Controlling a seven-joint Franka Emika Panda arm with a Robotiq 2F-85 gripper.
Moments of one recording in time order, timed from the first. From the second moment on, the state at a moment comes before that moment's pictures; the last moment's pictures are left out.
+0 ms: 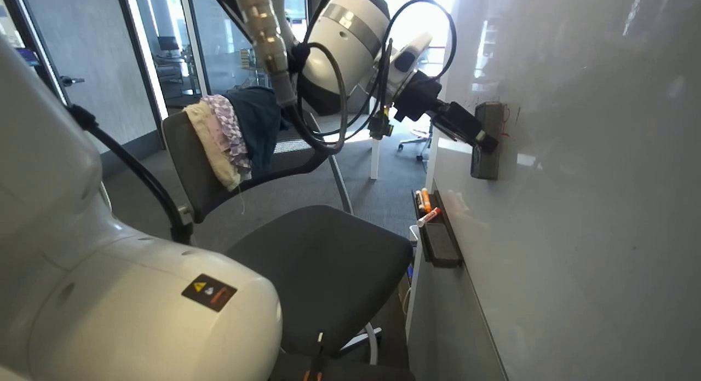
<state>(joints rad) -0.14 -0.31 -0.19 -2.43 -1.25 1.94 1.64</state>
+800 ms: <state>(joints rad) -0.20 -0.54 -0.22 -2.66 -1.35 1.96 1.88</state>
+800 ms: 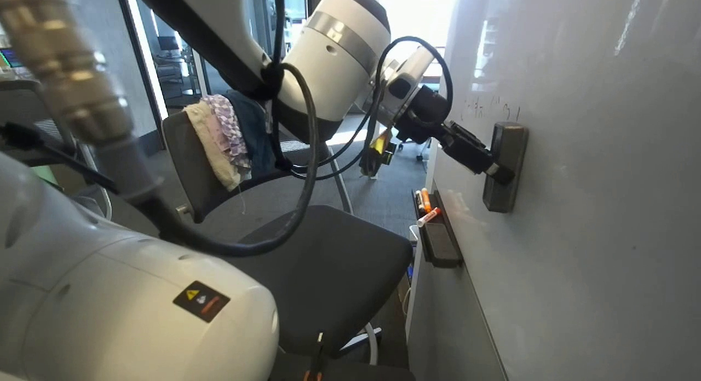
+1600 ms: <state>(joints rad) -0.11 -0.36 -0.21 -2.29 -1.17 1.97 1.75</state>
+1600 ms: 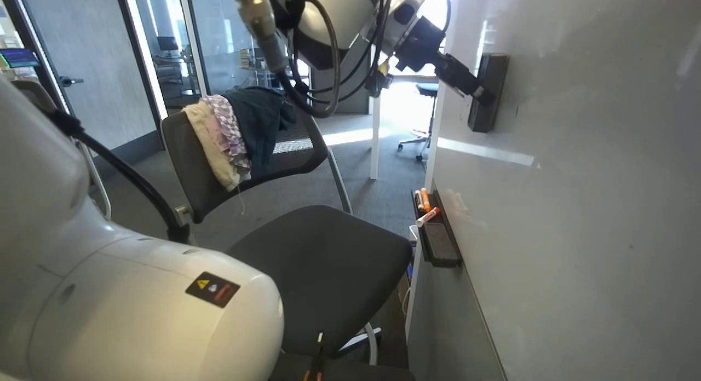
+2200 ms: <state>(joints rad) -0.10 -0.07 -0.17 -2.08 -1.13 1.98 1.69</state>
